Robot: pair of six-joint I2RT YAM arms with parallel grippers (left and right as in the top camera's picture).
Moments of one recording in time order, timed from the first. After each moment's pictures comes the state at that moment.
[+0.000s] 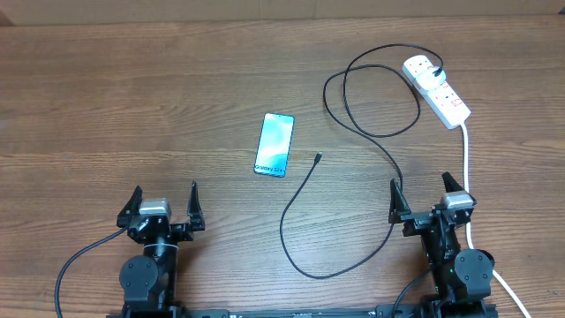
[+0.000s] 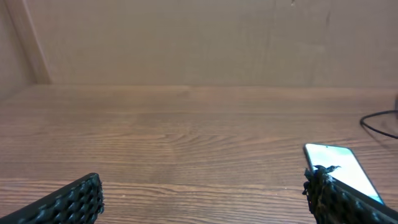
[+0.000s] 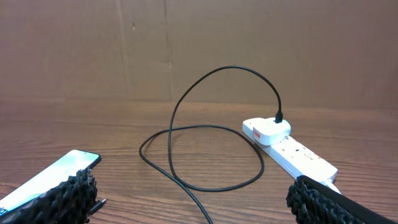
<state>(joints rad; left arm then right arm) 0.00 0.02 0.01 -0.08 -0.03 -0.02 0.08 0.01 0.02 -0.04 -0.05 0.02</state>
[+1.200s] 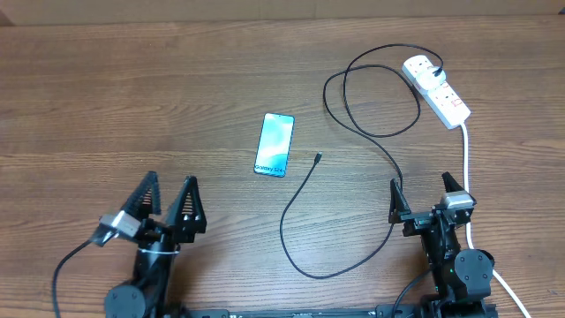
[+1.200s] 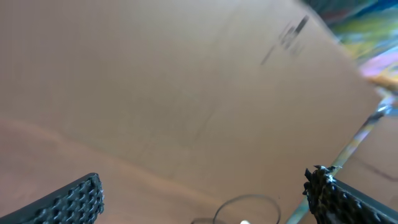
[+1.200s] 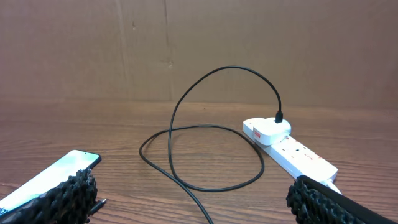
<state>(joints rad) 0.00 0.02 0.09 0.23 0.17 -0.68 0.08 0.01 0.02 -0.04 -0.05 0.02</state>
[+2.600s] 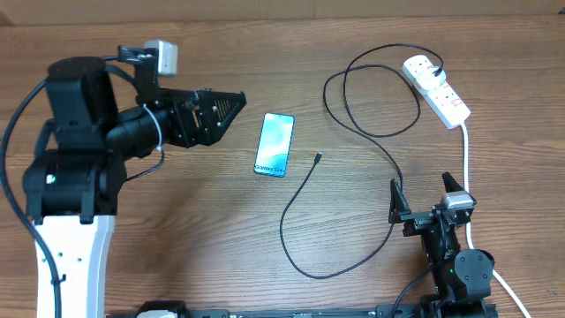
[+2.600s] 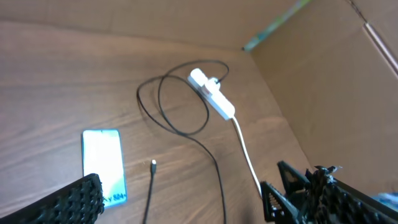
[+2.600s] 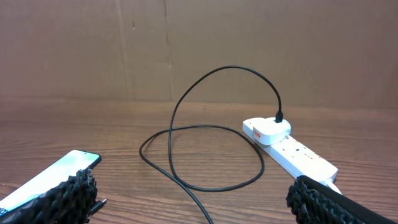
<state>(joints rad) -0.03 1.23 1.47 -0.86 0.74 -0.28 0.08 0.01 0.02 -0.03 -0.05 0.02</state>
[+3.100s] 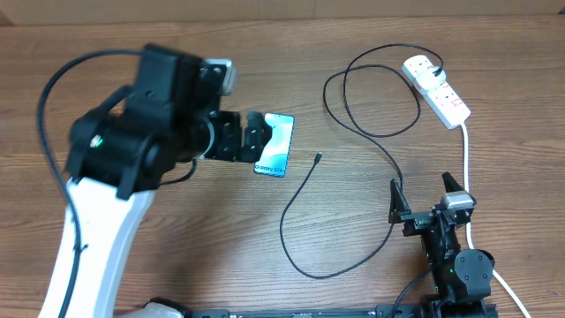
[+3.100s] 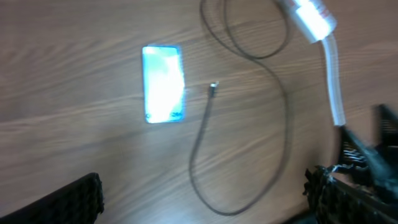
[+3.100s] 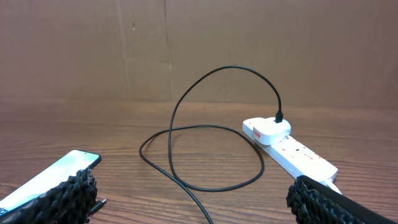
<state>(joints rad) -0.37 1.45 1.85 -1.40 0.18 -0.26 0.08 0.01 0.02 -0.03 -0.05 0.02</state>
